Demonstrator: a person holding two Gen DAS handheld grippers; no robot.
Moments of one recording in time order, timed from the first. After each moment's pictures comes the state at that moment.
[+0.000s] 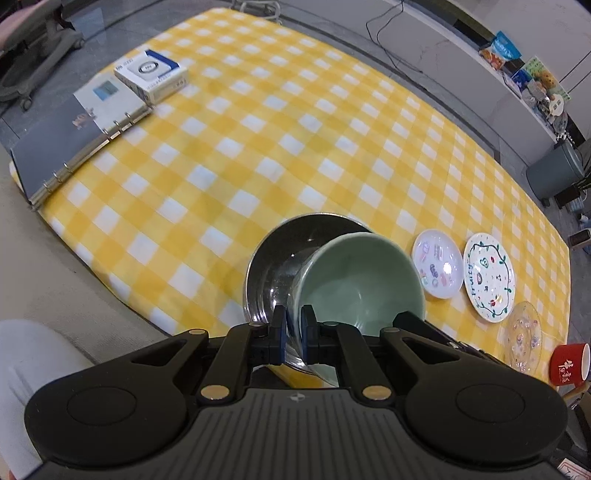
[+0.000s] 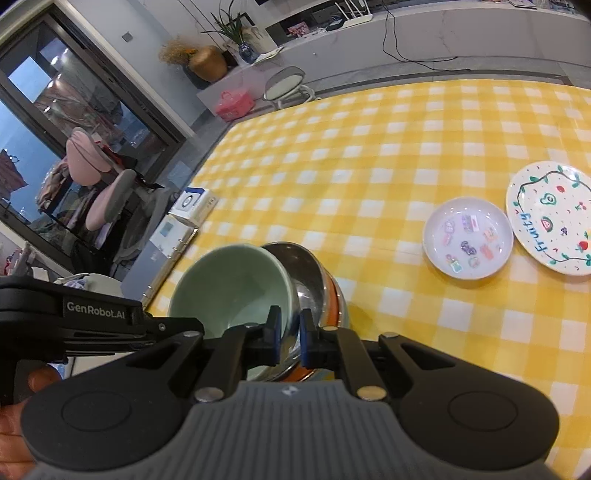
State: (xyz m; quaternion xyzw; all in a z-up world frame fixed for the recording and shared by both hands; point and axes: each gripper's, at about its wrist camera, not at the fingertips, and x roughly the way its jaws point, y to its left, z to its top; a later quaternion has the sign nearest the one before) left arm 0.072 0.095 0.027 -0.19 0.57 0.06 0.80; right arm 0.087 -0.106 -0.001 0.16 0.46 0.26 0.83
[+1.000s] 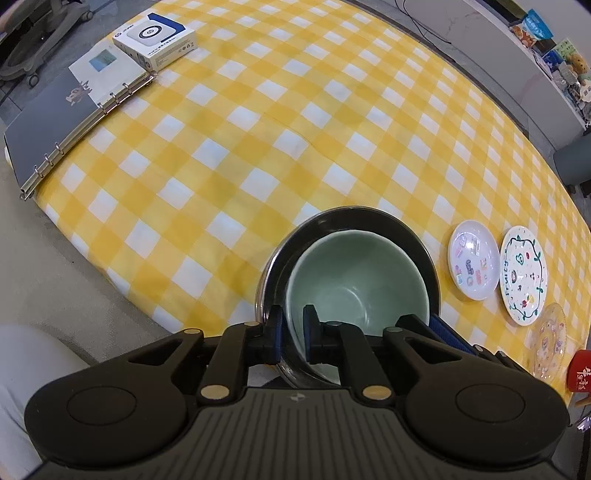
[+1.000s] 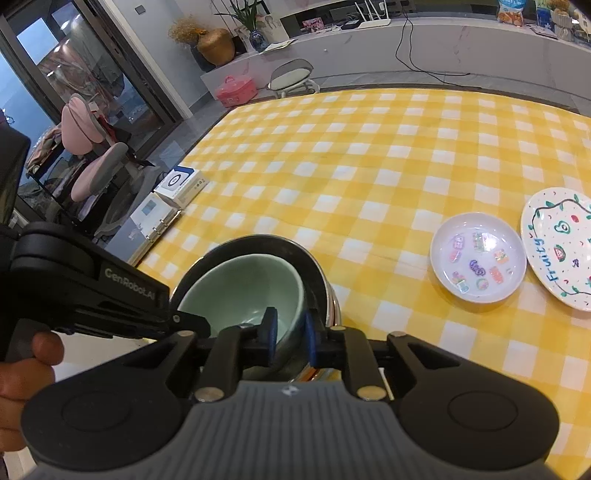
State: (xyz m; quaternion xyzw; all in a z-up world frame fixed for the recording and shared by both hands) left arm 0.103 0.102 -0.005 -0.18 0.62 0.09 0.76; right arm 0.098 -0.086 -0.015 0.10 0.45 0.27 0.84
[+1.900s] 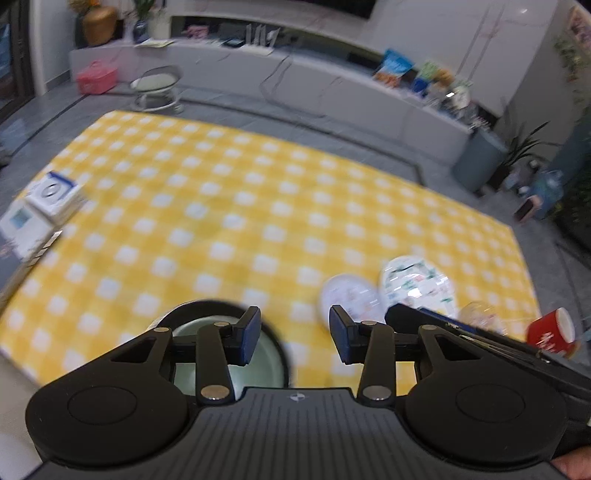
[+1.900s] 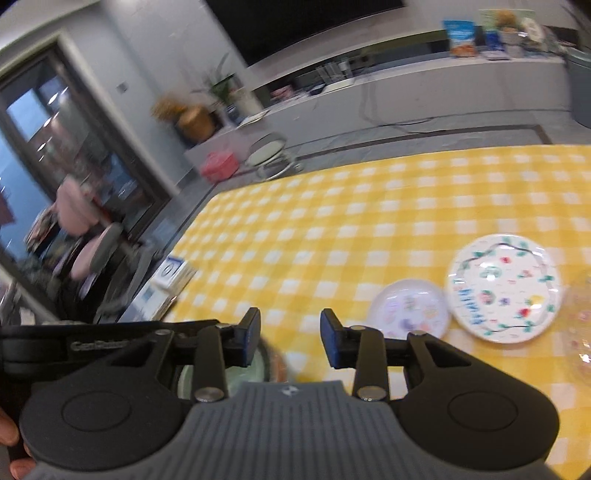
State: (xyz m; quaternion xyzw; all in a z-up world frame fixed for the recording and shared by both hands) left arm 0.091 0.017 0.053 -0.10 0.45 -0.06 0.89; right arm 0.093 -0.183 0.031 0.19 0.37 0.20 0.89
